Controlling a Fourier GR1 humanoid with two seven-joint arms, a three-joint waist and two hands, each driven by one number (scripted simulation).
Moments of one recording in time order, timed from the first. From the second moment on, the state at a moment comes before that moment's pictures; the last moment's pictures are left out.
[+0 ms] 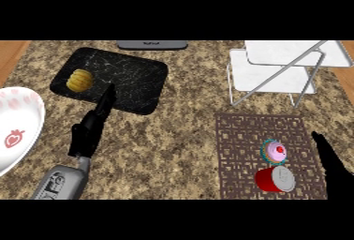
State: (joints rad) left arm -0.20 0.25 -0.22 -1.39 0.05 0.16 -0.01; right arm 0.14 -0.56 0.43 -2.27 0.65 -0.16 1.19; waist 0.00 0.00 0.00
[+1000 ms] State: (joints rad) left arm -0.19 0.21 -0.19 -1.42 0.01 0.13 0.01; right arm 0.17 -0.35 0.39 -2.11 0.78 -0.04 1.12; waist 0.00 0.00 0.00
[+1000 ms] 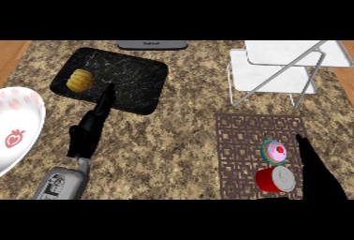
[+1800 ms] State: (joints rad) left arm -0.17 0.19 -0.13 -1.46 -0.02 0.08 0.04; right arm 0.20 -0.21 0.32 -1.97 0.85 -0.01 1.02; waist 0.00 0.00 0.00
